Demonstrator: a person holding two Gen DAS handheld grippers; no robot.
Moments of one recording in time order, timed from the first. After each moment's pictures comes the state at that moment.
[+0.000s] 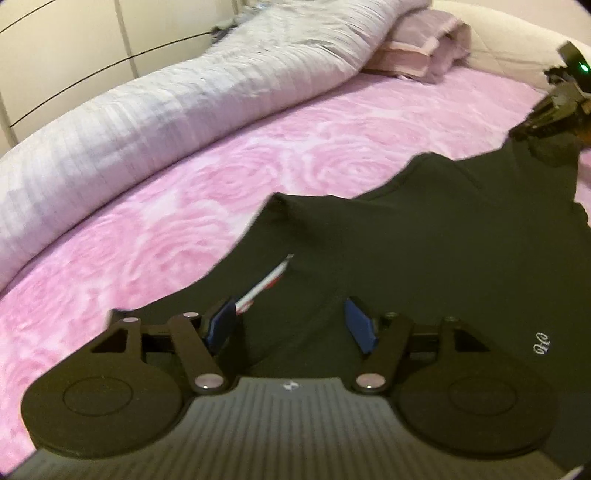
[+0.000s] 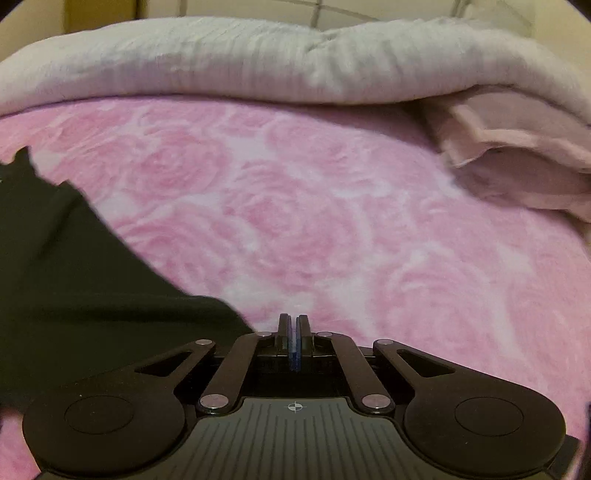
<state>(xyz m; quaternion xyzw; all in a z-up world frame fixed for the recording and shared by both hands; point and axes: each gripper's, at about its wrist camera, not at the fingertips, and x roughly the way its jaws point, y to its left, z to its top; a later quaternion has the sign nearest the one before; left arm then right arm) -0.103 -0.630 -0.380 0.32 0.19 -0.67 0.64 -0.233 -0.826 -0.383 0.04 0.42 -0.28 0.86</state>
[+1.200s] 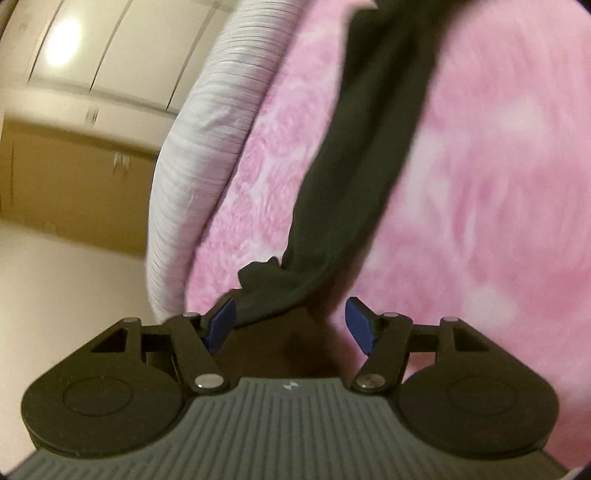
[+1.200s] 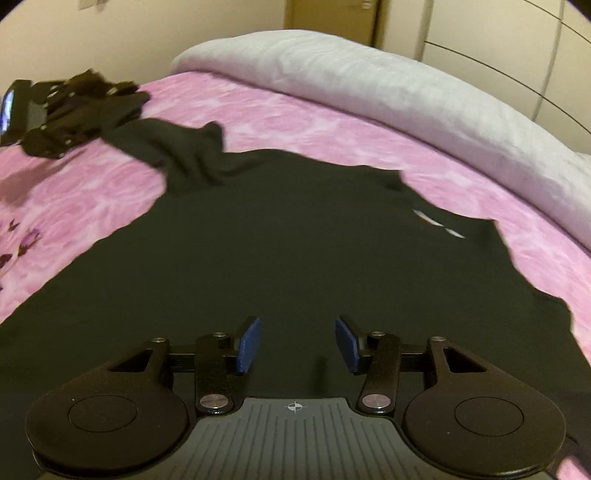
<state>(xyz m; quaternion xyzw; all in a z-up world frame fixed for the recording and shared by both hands) 0.134 -0.215 -0.387 0.66 -0.01 -0.37 0.65 -0.181 -0.445 -0.347 -0.02 0.41 0.00 0.91</state>
